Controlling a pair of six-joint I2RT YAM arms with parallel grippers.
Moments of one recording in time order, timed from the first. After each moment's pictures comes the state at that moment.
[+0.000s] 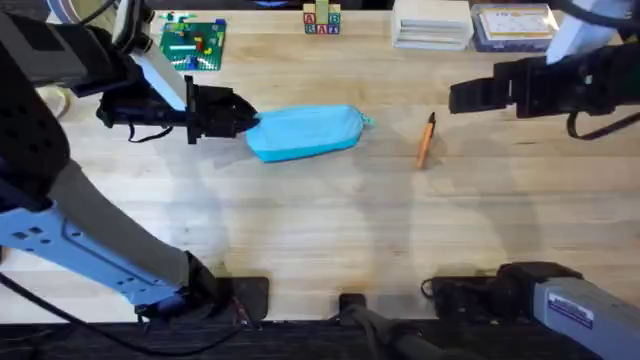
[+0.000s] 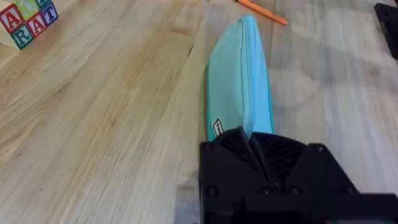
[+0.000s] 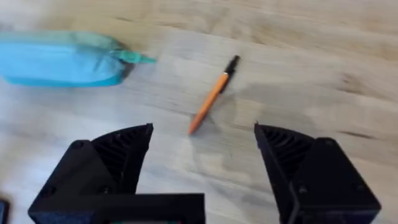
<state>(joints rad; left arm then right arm) 0.37 1.91 1.15 -1.16 1.18 1.81 0.00 1.13 1.08 -0.96 -0.20 -0.06</state>
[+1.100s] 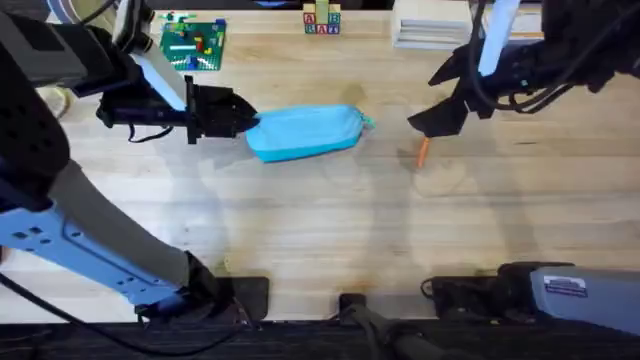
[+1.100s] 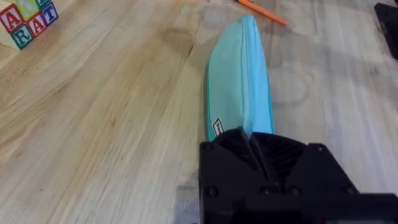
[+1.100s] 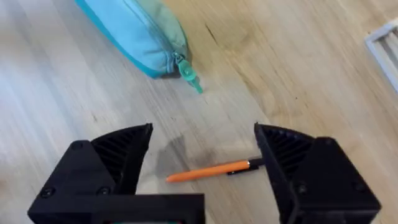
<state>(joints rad) 0.37 1.91 1.15 -1.16 1.18 1.81 0.00 1.45 1.09 -0.76 -0.61 -0.83</state>
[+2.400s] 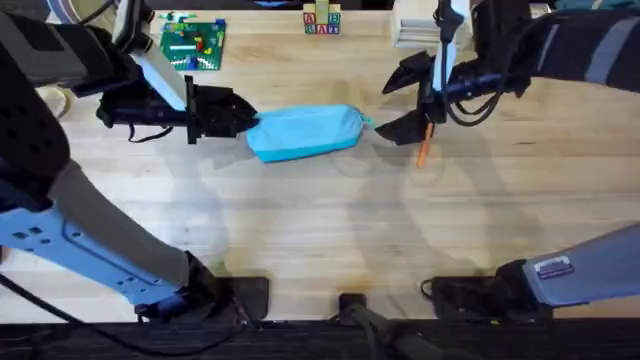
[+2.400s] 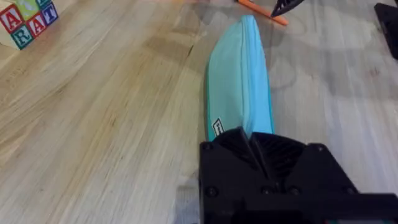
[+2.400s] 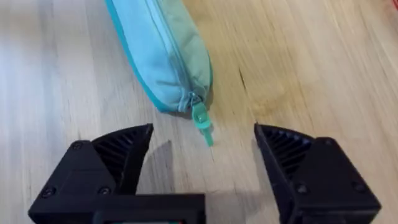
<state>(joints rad) 0.37 1.91 1.15 -1.16 1.18 1.81 0.08 1.73 1.09 -0.56 -0.81 -1.04</state>
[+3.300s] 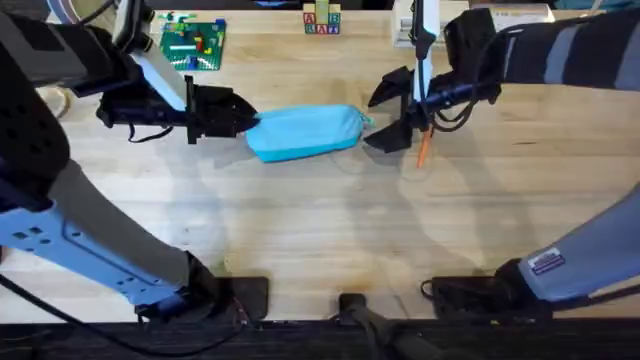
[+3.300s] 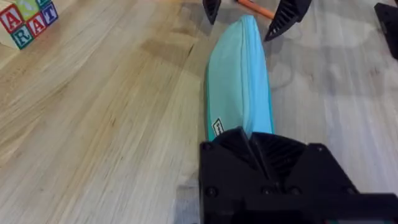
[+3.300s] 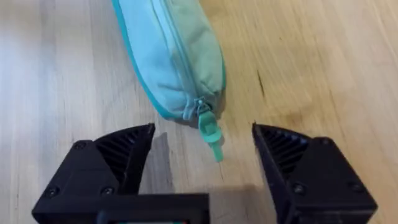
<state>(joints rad) 0.37 1.91 1.15 -1.16 1.18 1.81 0.13 1.85 1.09 -0.50 -0.83 -1.05</state>
